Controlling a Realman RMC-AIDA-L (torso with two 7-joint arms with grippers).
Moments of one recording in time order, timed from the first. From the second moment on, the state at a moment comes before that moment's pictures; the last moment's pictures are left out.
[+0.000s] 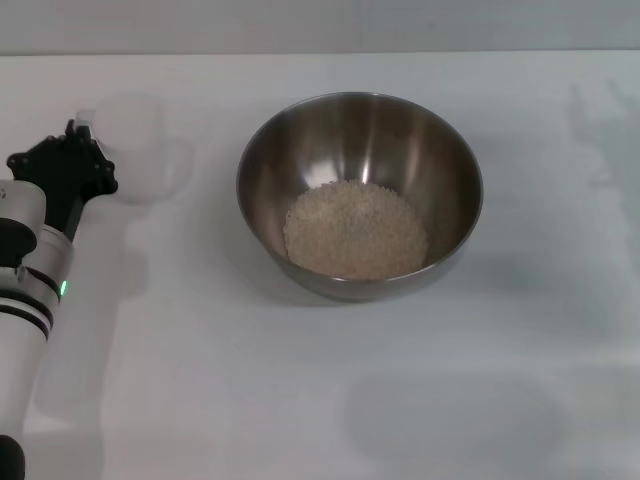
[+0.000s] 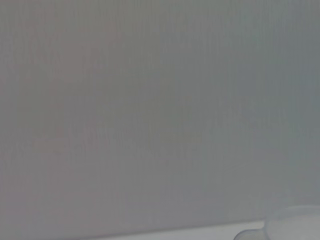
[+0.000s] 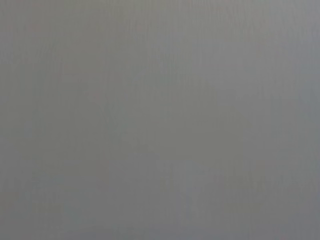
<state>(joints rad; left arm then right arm) -0.36 -2.07 -0.79 -0.53 1.97 0.88 0.39 0.51 2.05 1.26 0.20 -2.61 -1.42 0.14</state>
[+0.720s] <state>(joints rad) -0.37 -2.07 -0.76 -0.50 1.98 0.82 0.21 0.50 2.04 1.25 0.19 -2.61 -1.43 0.14</state>
